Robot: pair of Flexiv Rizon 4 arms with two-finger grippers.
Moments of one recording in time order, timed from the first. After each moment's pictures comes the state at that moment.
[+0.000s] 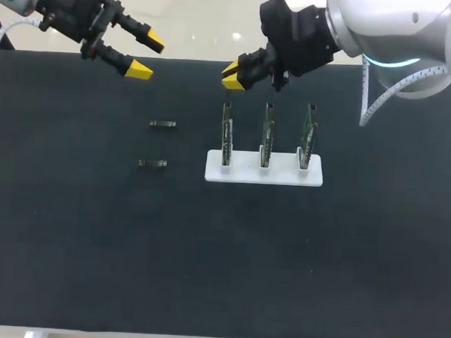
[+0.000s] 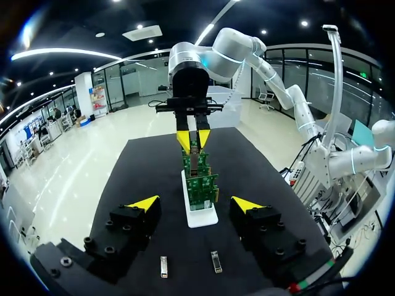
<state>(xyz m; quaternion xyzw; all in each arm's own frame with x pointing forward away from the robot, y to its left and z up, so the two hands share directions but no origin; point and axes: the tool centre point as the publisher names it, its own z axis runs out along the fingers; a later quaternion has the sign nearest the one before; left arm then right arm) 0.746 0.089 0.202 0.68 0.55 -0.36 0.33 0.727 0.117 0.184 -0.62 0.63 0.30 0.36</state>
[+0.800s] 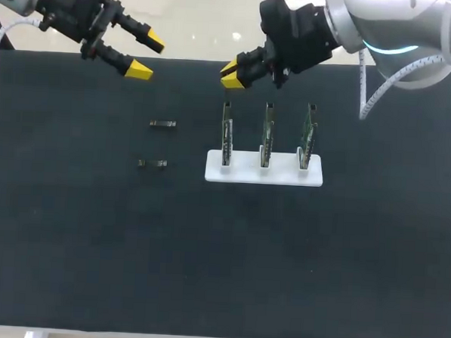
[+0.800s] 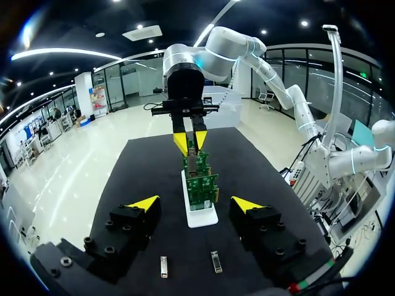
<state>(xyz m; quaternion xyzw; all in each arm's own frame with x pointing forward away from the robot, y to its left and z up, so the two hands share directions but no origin) 0.746 0.089 0.202 0.68 0.55 -0.36 0.33 0.731 0.120 0.183 -0.63 0.62 0.32 0.35</state>
